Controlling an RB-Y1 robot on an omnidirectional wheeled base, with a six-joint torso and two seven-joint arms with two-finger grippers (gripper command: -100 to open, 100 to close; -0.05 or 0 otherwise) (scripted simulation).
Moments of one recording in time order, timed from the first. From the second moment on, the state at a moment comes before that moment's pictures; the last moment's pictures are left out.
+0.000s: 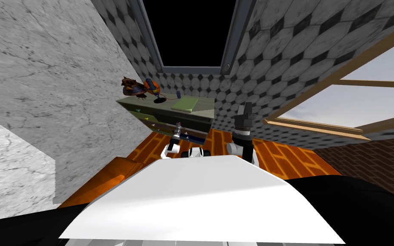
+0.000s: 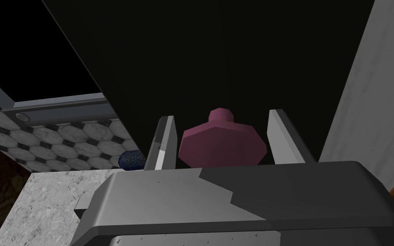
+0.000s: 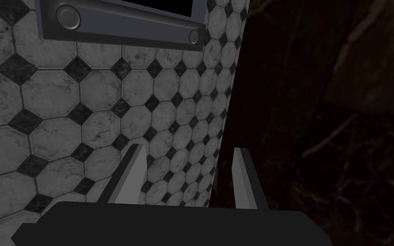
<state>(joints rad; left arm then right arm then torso) 0.16 0.07 -0.13 -1.50 -0.06 -0.33 0.01 0.45 -0.05 -0.06 -2.37 0.03 -0.47 0.12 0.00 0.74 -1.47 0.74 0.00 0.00</state>
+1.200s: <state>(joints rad) 0.10 0.06 0.01 -1.44 -0.03 -0.32 0.00 0.45 -0.05 -0.06 -2.37 0.03 -0.47 0.12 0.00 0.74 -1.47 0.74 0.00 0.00</state>
